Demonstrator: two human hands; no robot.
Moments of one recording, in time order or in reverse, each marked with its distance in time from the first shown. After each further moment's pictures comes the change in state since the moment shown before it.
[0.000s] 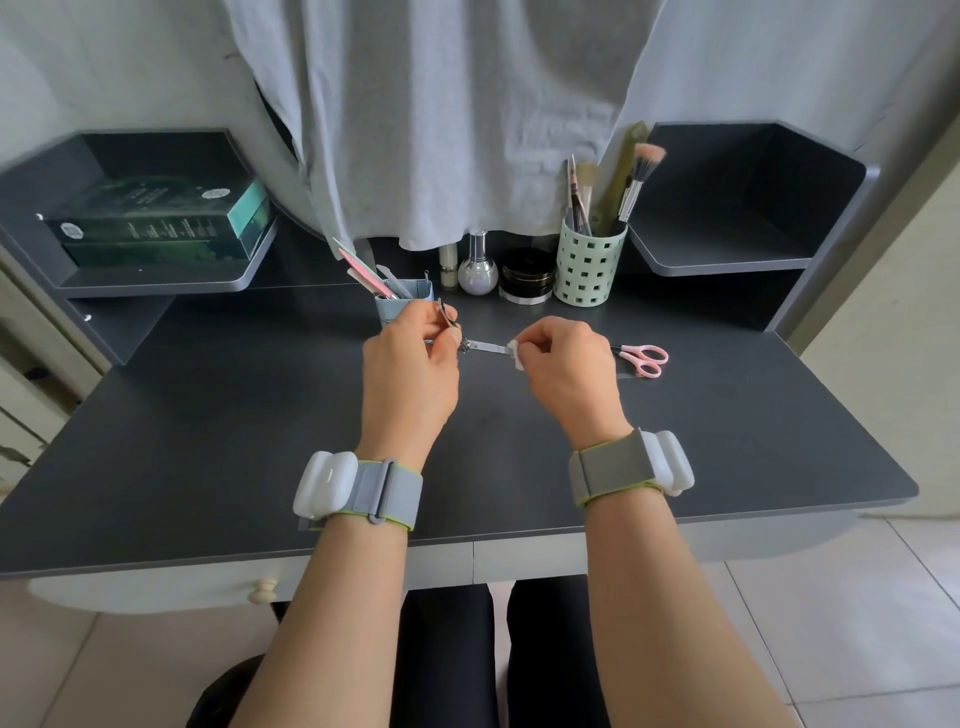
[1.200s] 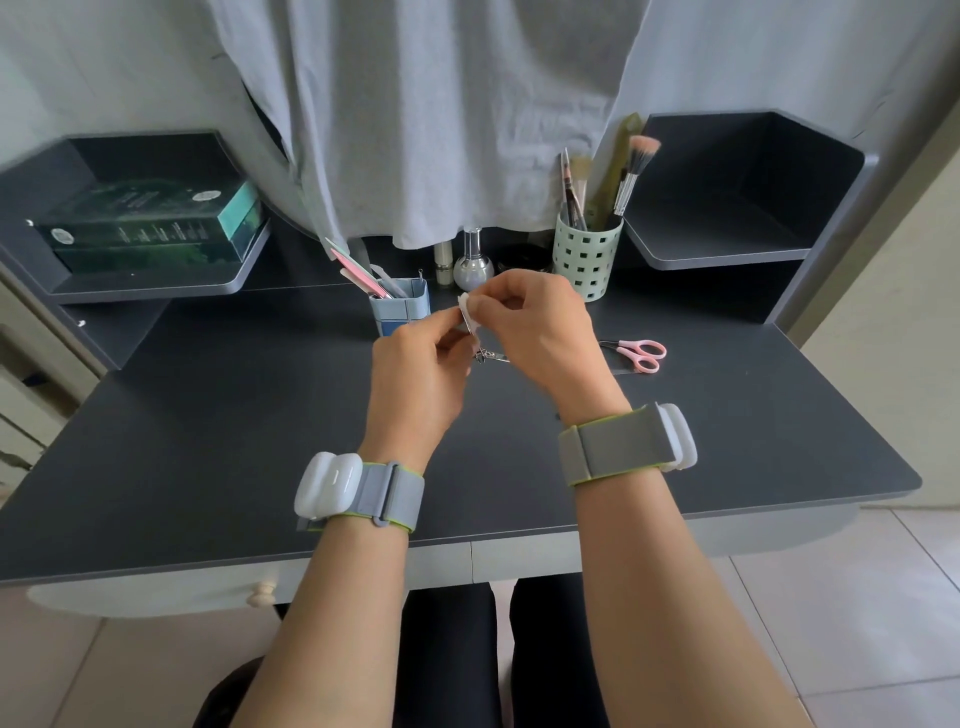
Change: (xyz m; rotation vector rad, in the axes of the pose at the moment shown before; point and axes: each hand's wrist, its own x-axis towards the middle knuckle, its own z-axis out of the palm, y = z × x) left_hand -0.005 0.004 0.005 -0.008 -0.098 0.085; right_hand 0.003 -0.043 -0.021 0.255 -0.110 -0.099
